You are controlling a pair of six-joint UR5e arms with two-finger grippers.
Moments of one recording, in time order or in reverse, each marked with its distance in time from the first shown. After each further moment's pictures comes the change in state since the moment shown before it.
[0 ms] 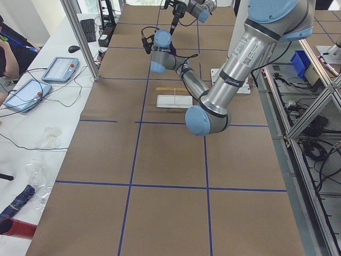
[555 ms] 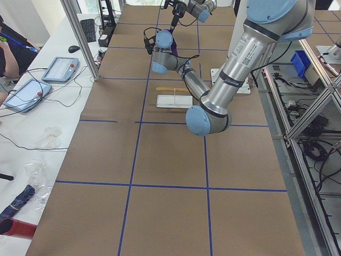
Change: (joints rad) left arm 0.035 0.013 0.001 -0.011 0.005 0.060; right arm -0.015 0.085 -0.065 0.002 -0.078 0.000
